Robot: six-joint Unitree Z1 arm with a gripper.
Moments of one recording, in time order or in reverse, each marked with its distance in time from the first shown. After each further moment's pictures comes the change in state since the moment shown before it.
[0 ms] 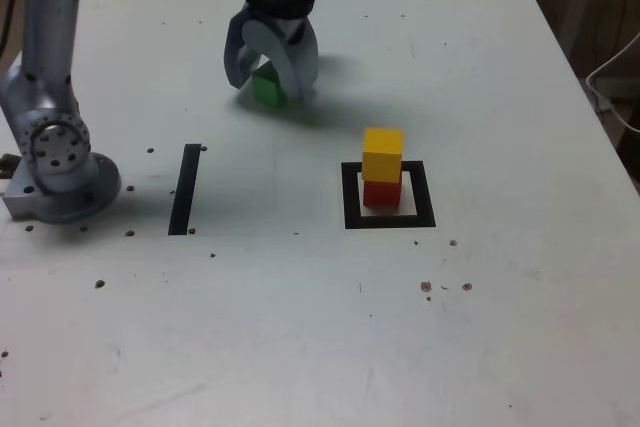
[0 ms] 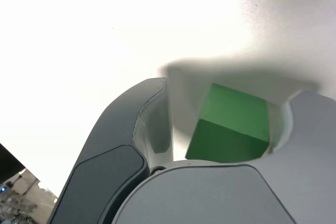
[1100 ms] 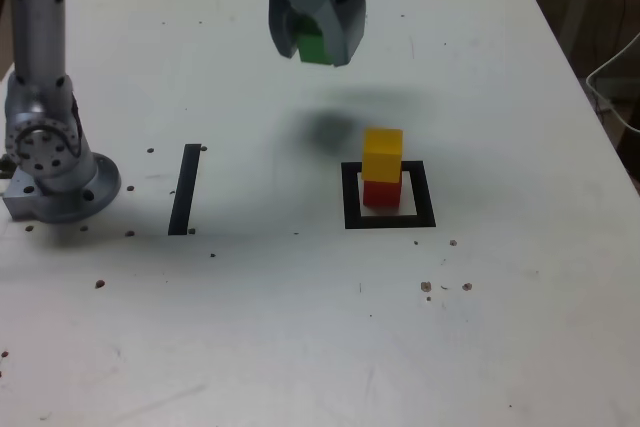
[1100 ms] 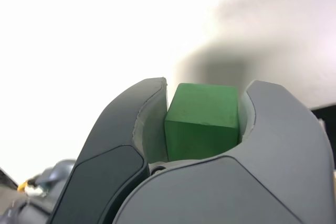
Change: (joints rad) arm -0.264 -0.119 -0.307 0.282 -0.058 -0.263
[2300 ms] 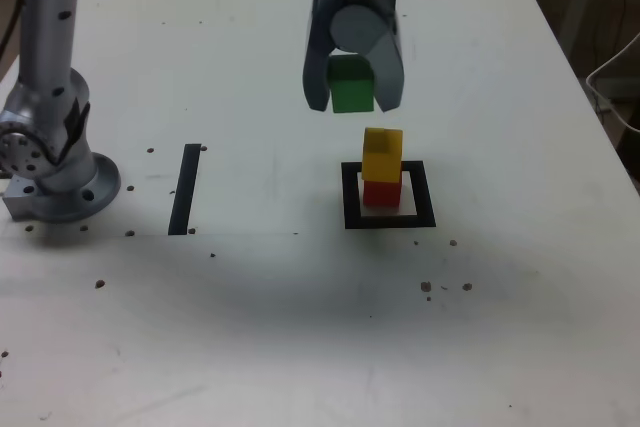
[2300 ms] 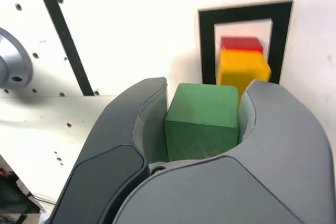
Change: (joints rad) arm -0.352 0.090 -0.241 0.225 -0.156 -0.622
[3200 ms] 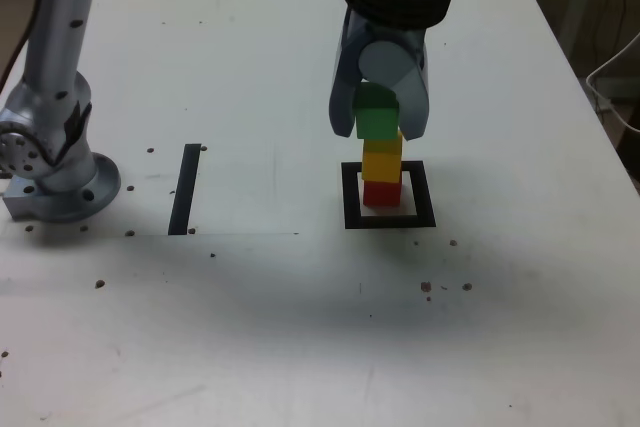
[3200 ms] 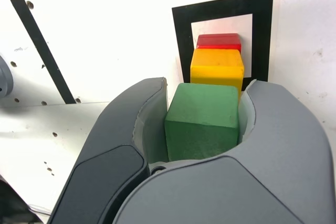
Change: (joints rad) arm -0.029 0.087 -0.029 -0.039 0.020 0.012
